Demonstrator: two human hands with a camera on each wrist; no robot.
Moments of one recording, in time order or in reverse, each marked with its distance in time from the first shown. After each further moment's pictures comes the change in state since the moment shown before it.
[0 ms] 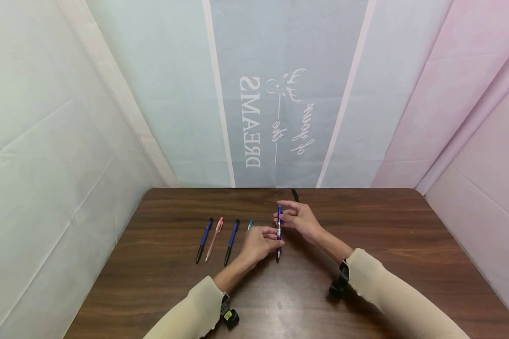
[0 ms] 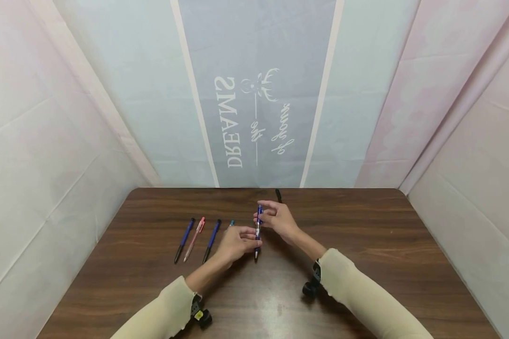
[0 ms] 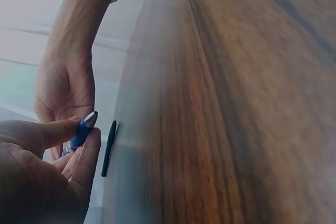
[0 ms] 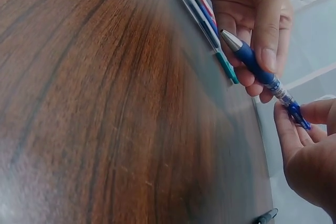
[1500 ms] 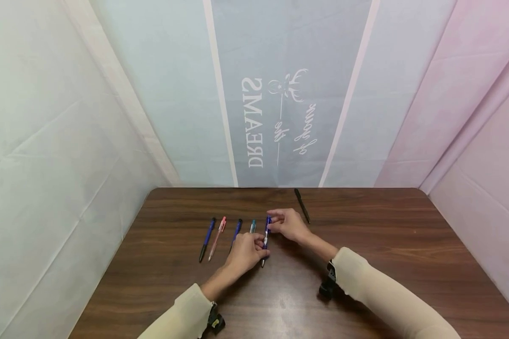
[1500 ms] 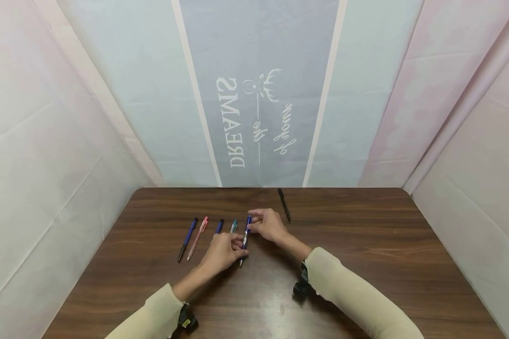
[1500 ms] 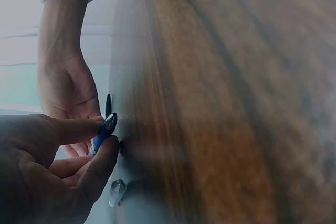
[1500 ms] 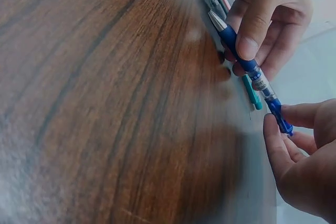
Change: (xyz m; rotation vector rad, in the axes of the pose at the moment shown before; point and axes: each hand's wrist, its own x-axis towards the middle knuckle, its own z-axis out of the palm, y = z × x) left_hand -0.025 -0.007 -0.033 0.560 0.010 0.213; right_hand 0.009 0.006 0.037 -0.430 0.049 0.029
